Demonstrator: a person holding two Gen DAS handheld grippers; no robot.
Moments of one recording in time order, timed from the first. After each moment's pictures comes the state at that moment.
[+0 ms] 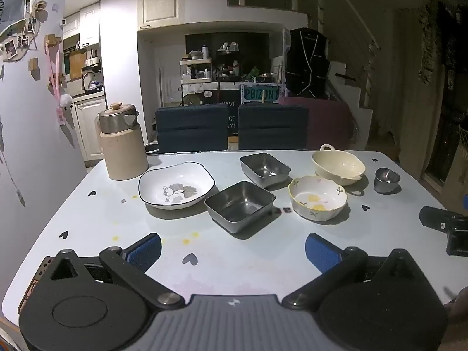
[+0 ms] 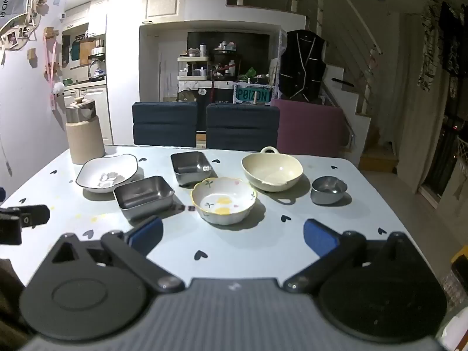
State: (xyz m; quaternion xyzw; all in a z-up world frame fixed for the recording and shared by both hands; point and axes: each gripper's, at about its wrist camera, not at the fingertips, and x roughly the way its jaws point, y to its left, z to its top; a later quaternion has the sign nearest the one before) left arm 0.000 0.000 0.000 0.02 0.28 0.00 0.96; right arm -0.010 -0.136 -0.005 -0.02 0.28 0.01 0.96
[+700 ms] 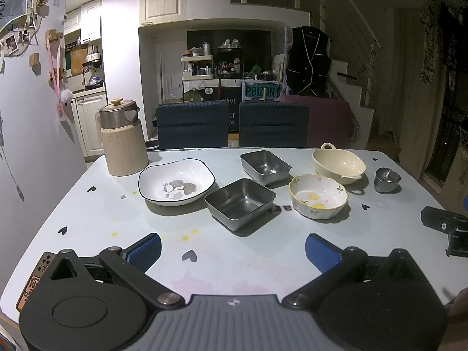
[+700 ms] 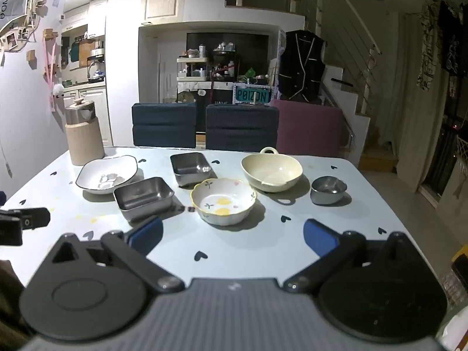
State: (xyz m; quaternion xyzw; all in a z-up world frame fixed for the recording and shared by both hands) left arm 0.003 -0.001 -0.003 0.01 0.28 0.00 0.96; right arm -0.009 -0.135 -0.006 -0.02 0.27 0.01 0.96
